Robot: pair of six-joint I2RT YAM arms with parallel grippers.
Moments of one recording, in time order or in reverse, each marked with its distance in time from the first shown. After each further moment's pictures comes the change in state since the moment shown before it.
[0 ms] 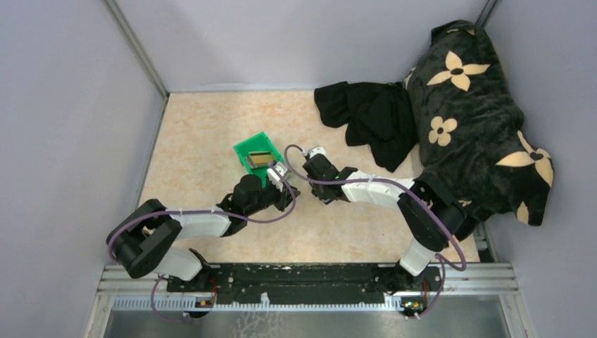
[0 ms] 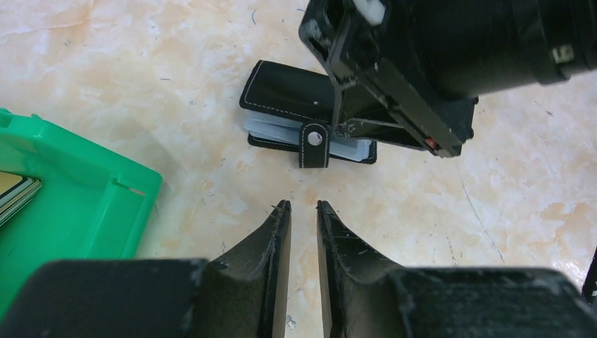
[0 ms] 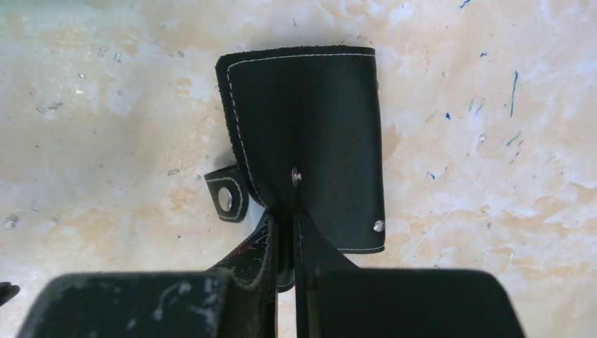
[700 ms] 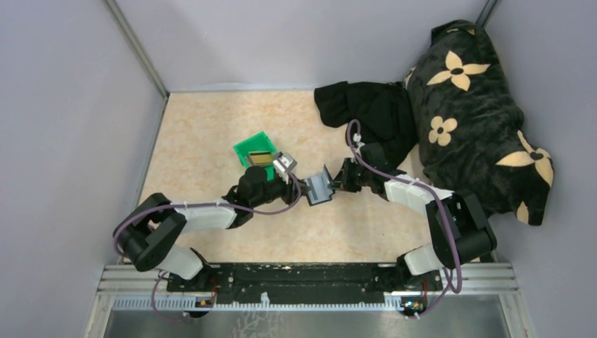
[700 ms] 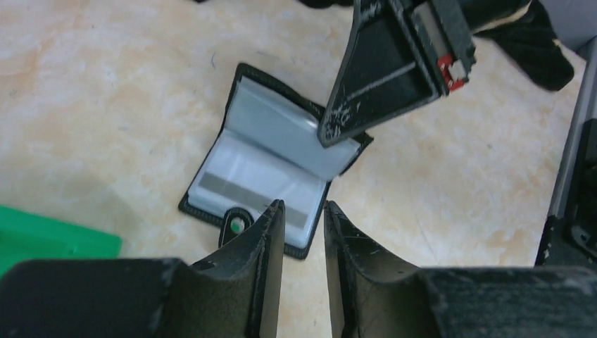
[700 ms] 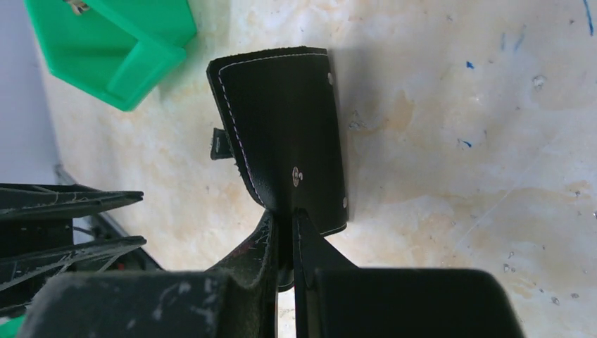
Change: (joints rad) left arm 0.000 0.033 0.068 0.005 0.085 -0.051; right arm -0.425 -0.217 -0.249 0.261 -0.733 0.311
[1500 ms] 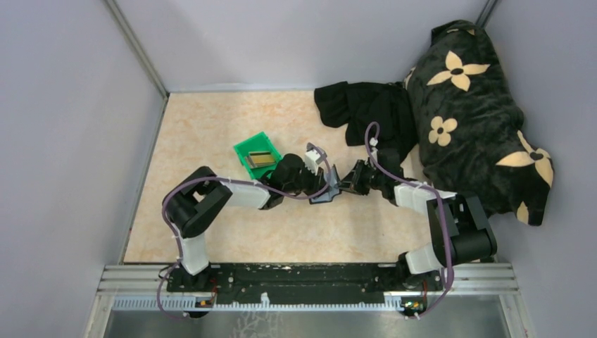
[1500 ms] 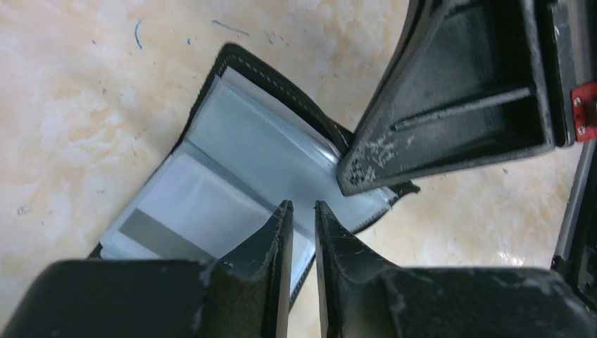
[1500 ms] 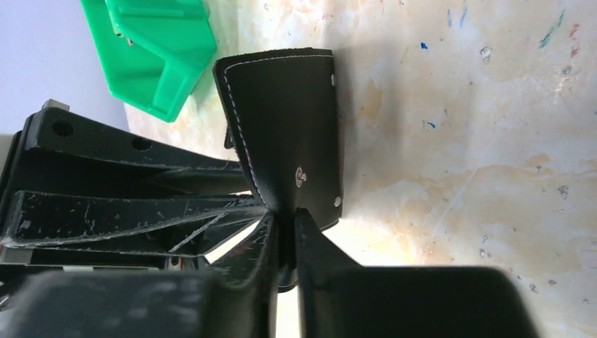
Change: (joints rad) left arm -0.057 0.406 0.385 -0.160 0.039 -0.127; right arm -0.177 -0.003 -0.149 0.215 -0.224 0.148
